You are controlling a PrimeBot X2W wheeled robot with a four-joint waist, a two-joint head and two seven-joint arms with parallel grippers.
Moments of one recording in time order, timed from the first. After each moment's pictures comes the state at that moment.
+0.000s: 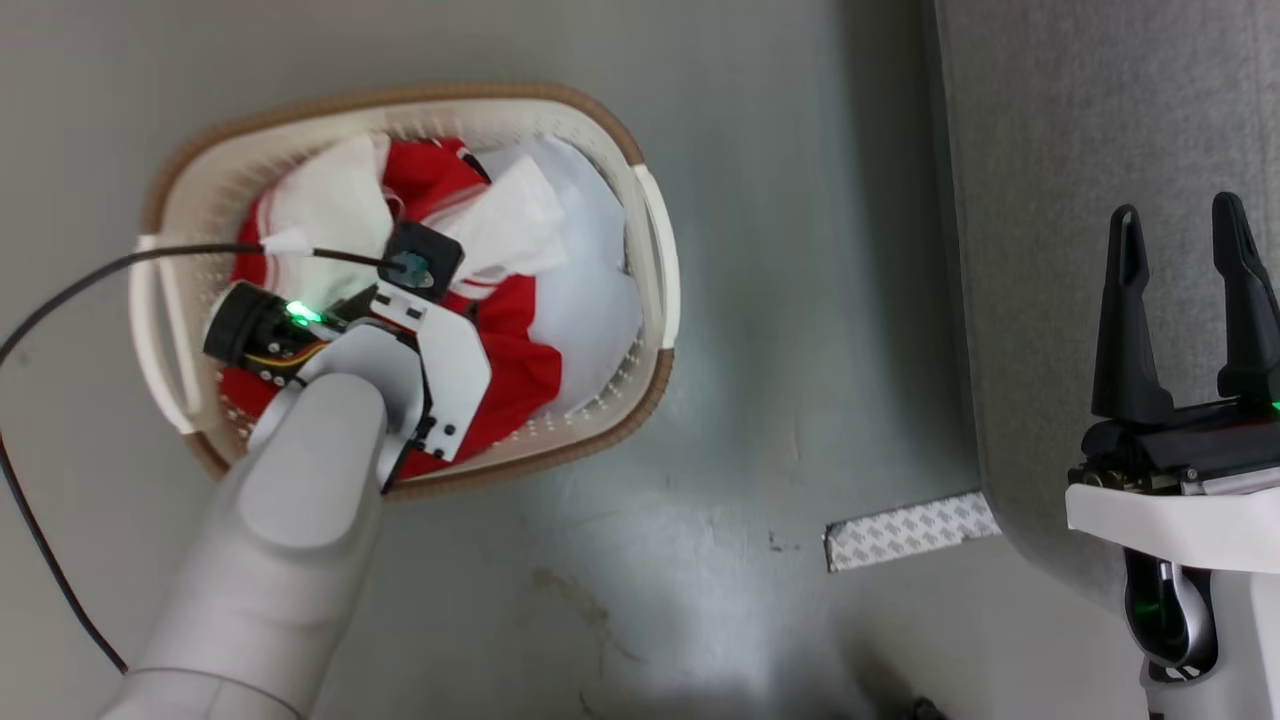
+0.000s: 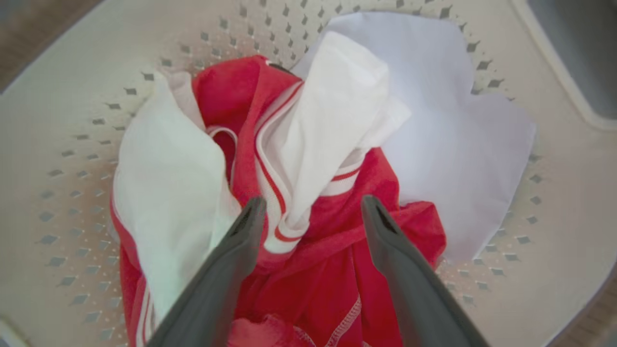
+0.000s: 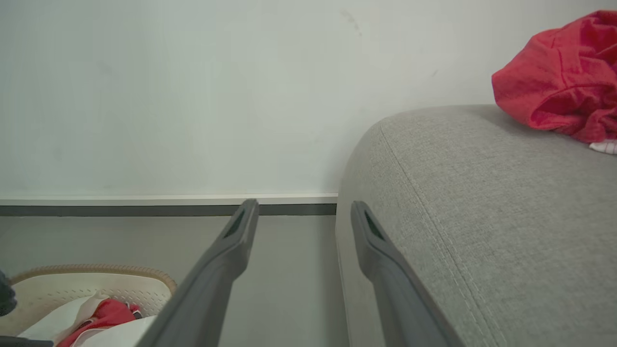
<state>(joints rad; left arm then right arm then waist) -0.90 0.15 -0.35 0.85 0.08 -0.08 0.22 -0.37 -0.05 0.02 -0.06 0.28 0.13 -0.26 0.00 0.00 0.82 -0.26</state>
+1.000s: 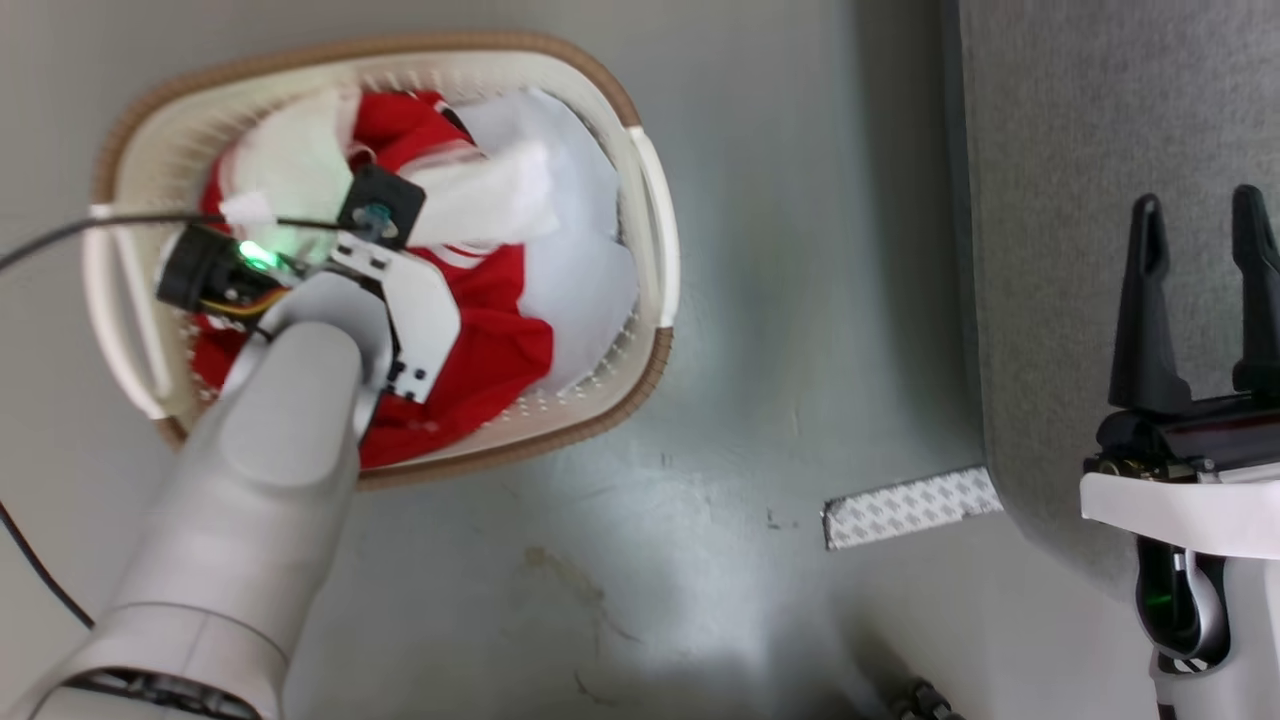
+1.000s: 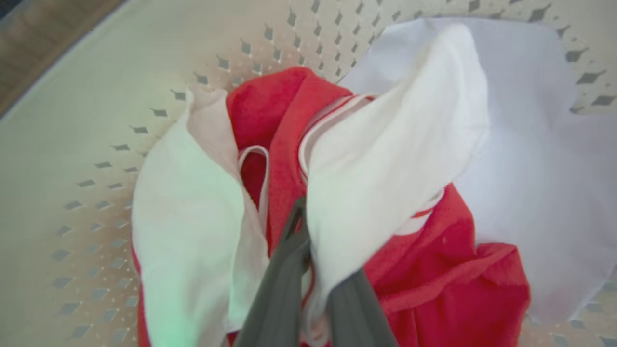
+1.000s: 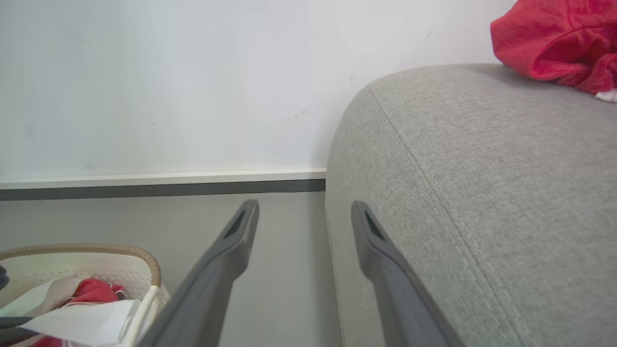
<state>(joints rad) -1.06 0.17 -0.40 1.06 0.10 0.01 0.03 -0.39 -0.05 0.00 -0.04 0.30 0.13 -0.26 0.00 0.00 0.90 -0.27</state>
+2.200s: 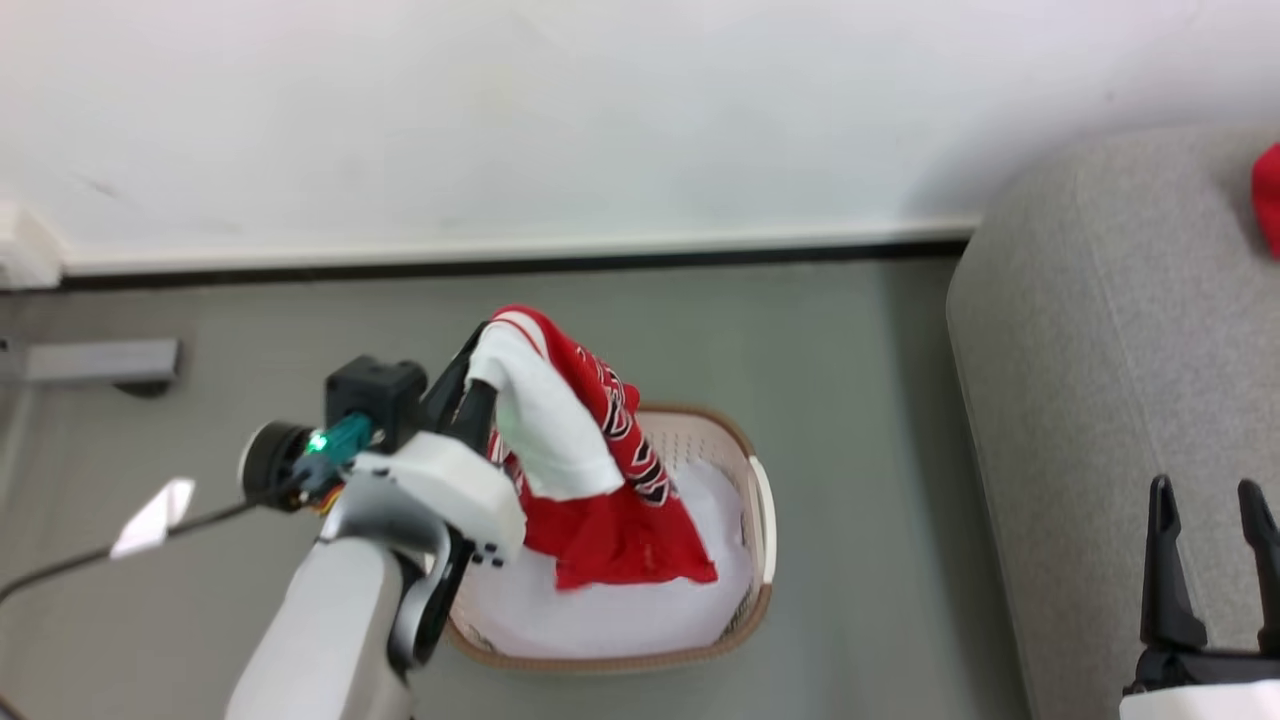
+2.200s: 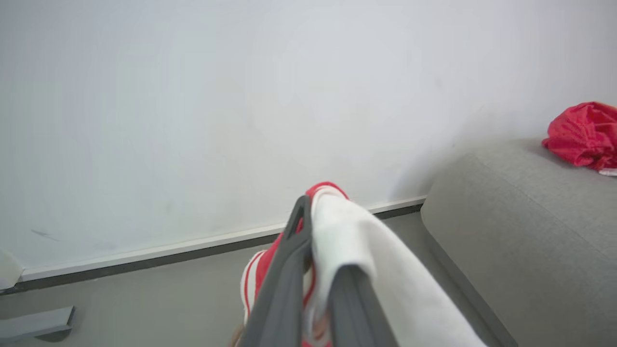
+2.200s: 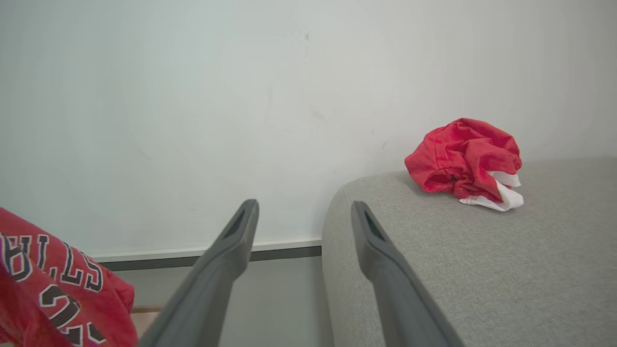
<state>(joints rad) -0.49 0.13 -0.28 0.27 -0.20 0.01 0.01 -0.05 -0.06 -0.14 0.07 0.23 0.13 -0.26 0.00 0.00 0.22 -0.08</state>
